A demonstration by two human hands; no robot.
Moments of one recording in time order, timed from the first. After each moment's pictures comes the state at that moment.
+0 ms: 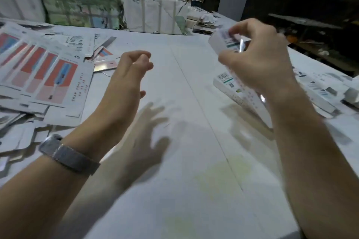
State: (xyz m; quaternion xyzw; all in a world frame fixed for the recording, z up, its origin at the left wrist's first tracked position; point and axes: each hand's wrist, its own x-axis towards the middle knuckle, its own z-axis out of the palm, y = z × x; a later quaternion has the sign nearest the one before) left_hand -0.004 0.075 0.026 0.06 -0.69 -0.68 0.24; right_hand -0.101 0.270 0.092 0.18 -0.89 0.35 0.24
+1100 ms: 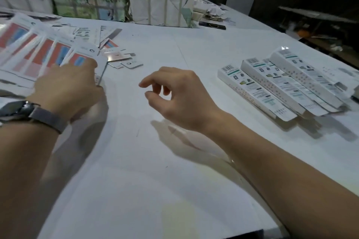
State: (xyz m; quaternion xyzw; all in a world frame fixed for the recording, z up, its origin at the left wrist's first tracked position) left_hand 0.004 -0.024 0.017 0.31 -0.95 -0.01 0.07; right_hand -0.052 0.203 0.022 0.48 -0.80 0.34 0.12
